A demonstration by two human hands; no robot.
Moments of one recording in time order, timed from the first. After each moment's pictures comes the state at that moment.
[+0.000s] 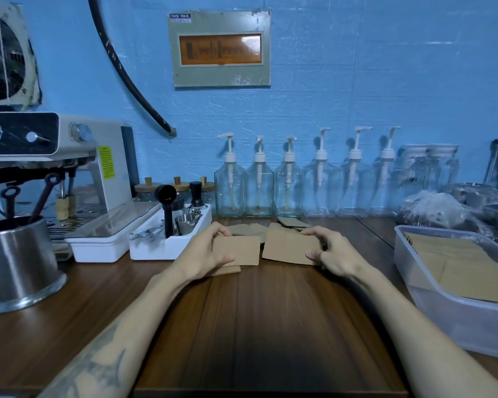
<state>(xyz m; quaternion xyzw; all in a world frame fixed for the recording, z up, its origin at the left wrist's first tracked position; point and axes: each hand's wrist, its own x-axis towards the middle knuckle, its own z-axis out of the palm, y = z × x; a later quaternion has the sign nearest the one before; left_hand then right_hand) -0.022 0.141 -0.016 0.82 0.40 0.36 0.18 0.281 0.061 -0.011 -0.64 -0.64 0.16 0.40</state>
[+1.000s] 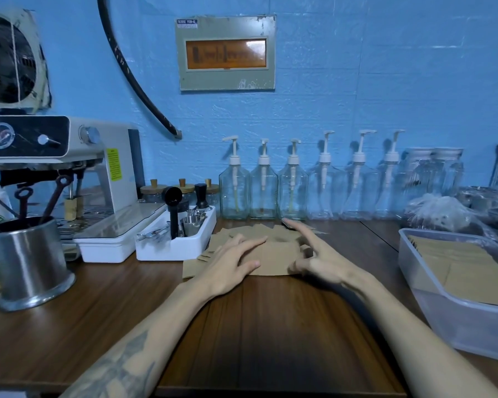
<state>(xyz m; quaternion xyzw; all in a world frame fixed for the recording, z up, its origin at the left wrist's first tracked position) 0.009 0.120 -0.029 0.89 0.33 0.31 0.09 0.245 0.050 -0.005 -0.52 -0.70 0.28 0.40</state>
